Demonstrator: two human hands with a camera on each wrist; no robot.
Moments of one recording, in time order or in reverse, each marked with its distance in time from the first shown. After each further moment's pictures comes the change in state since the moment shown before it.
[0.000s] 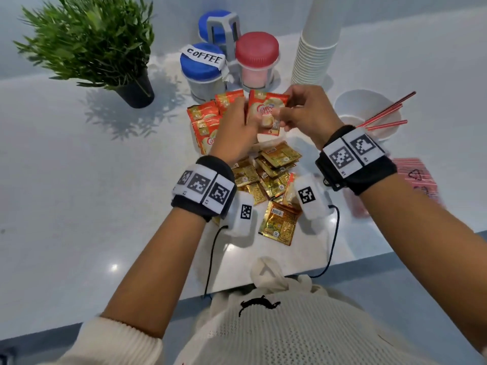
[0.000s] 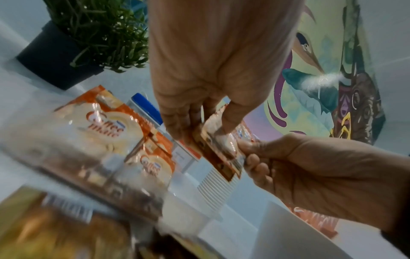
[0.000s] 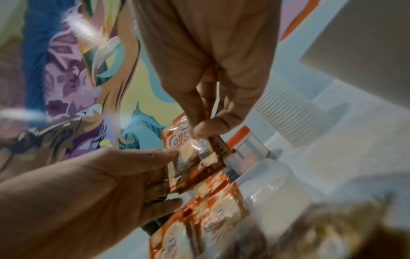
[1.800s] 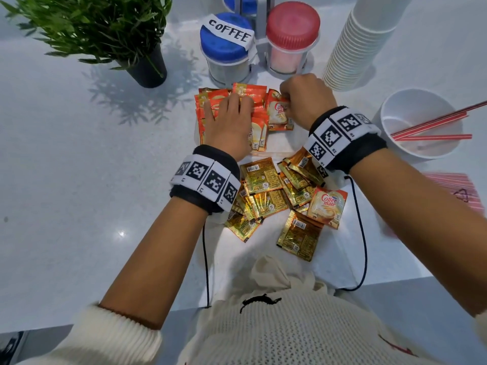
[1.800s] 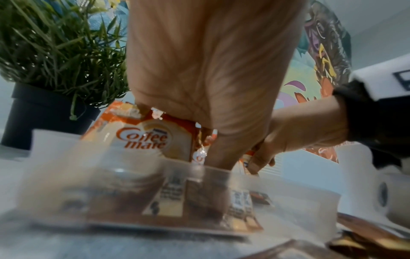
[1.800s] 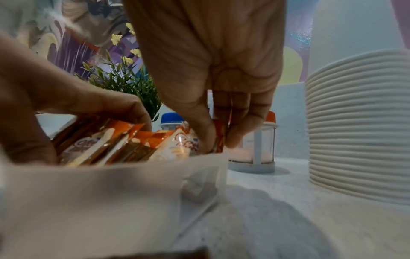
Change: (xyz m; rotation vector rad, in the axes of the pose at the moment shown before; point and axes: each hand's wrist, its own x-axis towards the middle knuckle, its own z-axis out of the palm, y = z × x) left_hand 0.029 -0.049 -0.026 0.918 -0.171 -0.026; right_hand 0.068 0.009 0.048 -0.980 -0.139 -0.234
